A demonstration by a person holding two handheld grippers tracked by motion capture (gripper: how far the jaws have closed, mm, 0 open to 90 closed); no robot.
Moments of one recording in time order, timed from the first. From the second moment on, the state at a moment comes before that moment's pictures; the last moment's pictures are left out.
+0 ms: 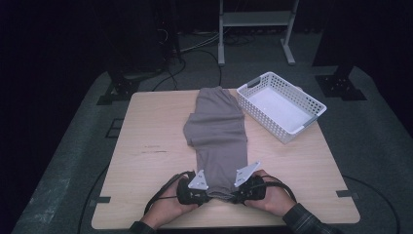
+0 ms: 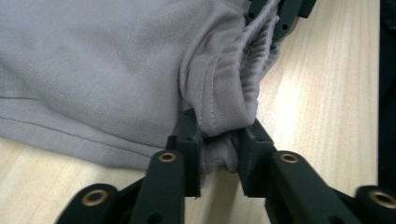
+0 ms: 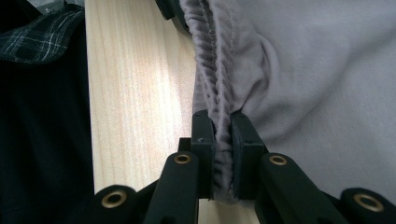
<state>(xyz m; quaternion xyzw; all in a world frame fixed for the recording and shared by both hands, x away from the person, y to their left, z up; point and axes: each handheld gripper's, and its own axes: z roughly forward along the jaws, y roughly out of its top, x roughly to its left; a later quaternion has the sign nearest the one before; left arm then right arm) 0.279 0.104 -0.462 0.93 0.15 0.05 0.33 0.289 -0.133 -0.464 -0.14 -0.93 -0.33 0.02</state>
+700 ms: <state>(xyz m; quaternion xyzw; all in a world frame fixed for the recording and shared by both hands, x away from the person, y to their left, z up) 0.257 0.111 -0.419 0.91 0.13 -0.02 0.40 0.270 -0.156 -0.421 -0.12 -0.92 -0.38 0.03</state>
